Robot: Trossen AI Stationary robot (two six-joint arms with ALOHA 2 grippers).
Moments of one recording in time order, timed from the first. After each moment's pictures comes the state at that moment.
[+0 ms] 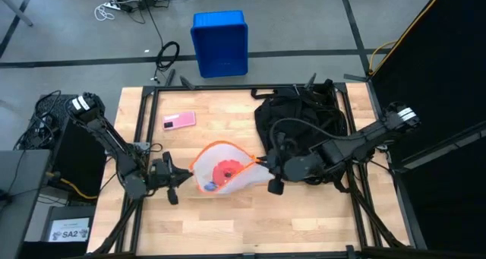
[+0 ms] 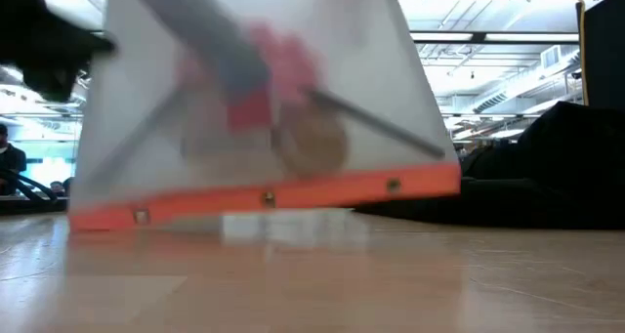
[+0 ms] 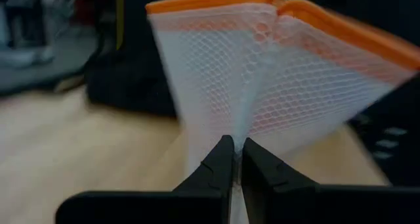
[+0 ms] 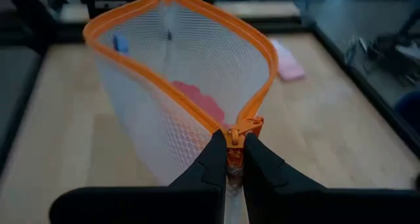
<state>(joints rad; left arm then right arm) -0.97 1.05 0.17 0.61 -1.22 -0.53 0.43 1.47 1.27 -0.45 0.60 0.31</state>
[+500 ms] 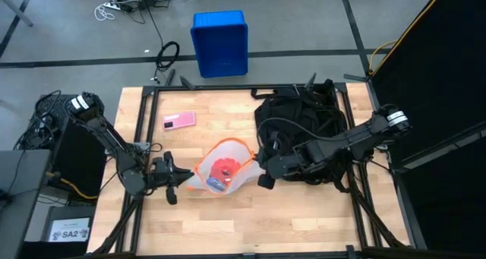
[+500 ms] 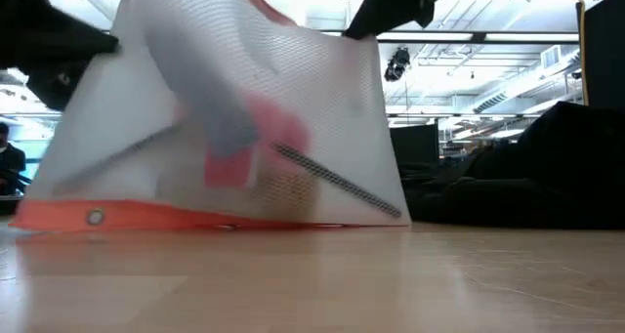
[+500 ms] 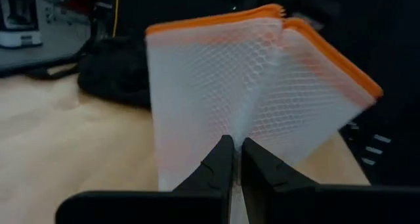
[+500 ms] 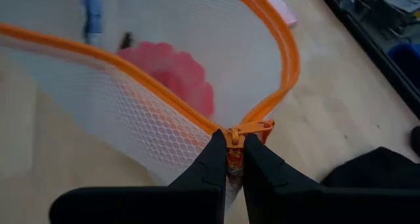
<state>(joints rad) -0.96 1.03 0.15 0.73 -1.16 -0.44 0.33 1.58 1.27 -0.51 0.56 0.37</state>
